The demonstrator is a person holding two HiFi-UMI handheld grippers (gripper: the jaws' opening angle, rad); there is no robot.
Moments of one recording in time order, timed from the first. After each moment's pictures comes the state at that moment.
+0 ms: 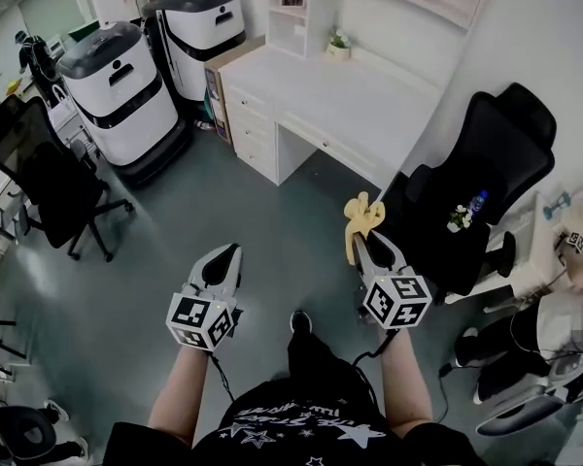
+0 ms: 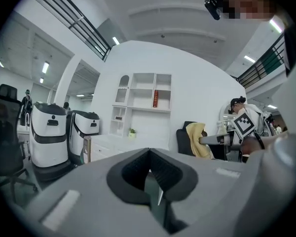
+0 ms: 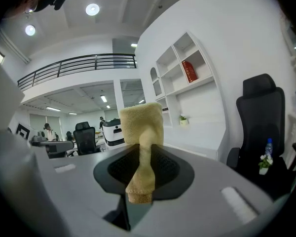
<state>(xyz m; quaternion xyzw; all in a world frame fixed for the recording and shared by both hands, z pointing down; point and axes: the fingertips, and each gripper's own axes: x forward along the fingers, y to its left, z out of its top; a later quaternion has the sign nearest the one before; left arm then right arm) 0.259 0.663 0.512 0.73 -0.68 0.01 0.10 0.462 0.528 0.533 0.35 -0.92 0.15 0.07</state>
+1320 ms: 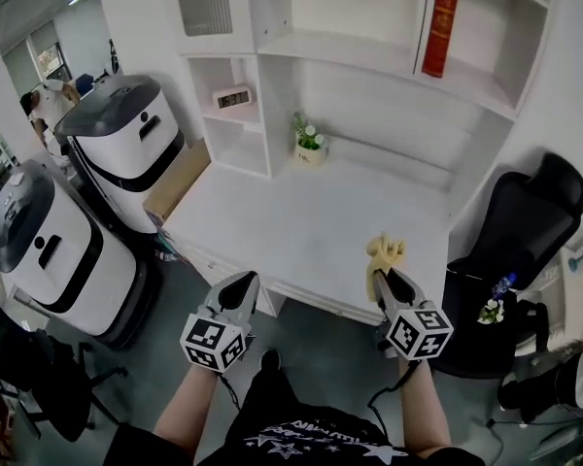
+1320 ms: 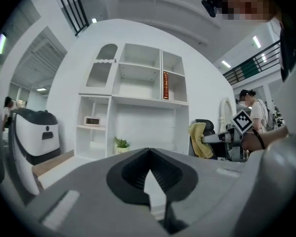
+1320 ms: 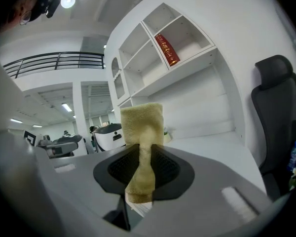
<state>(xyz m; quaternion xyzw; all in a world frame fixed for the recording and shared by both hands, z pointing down) 0.037 0.094 0.503 0.85 -0.53 0.04 0.06 0.287 0.047 0.529 0.49 -0.85 0.19 0.01</state>
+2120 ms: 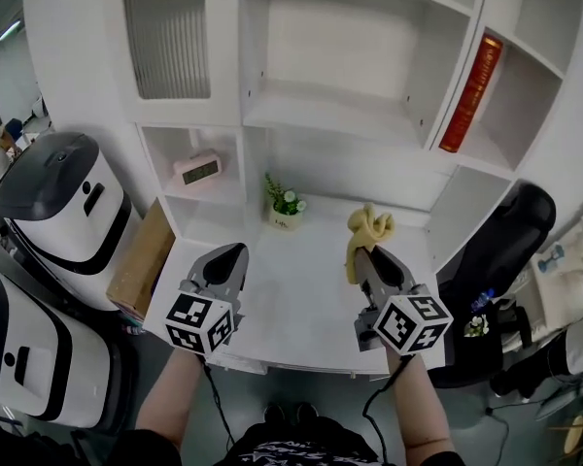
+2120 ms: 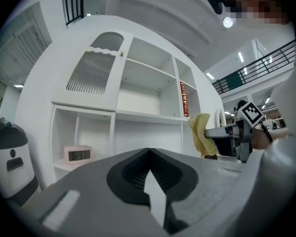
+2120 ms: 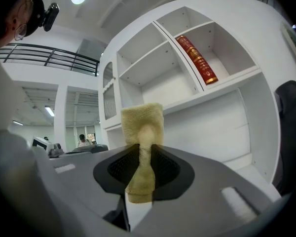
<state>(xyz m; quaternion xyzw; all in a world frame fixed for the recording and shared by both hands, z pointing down) -0.056 -0.172 0.374 0.90 -0.43 0.01 0.01 0.155 -0.143 0.364 0.57 -0.81 0.12 -0.06</state>
